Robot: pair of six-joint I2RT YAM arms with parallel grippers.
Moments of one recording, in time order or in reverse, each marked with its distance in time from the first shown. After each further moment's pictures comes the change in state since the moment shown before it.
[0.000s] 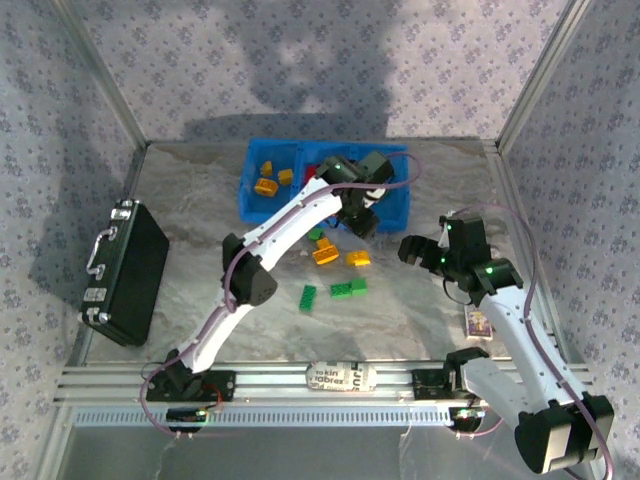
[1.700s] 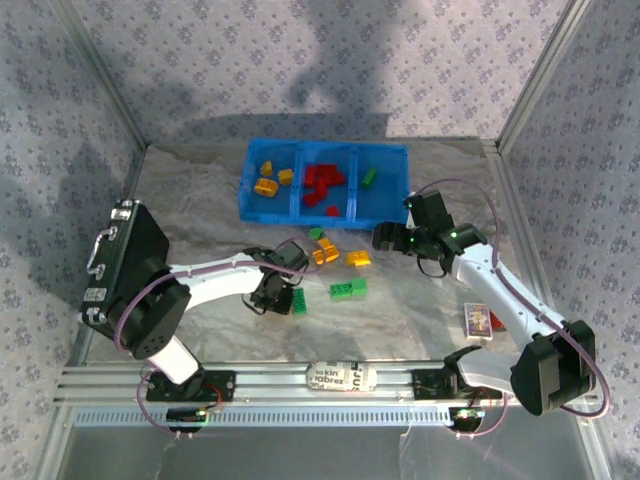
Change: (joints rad) left arm 0.065 -0.750 -1.654 0.728 0.093 -0.433; right arm 0.171 0.313 0.180 0.050 0.084 -0.023
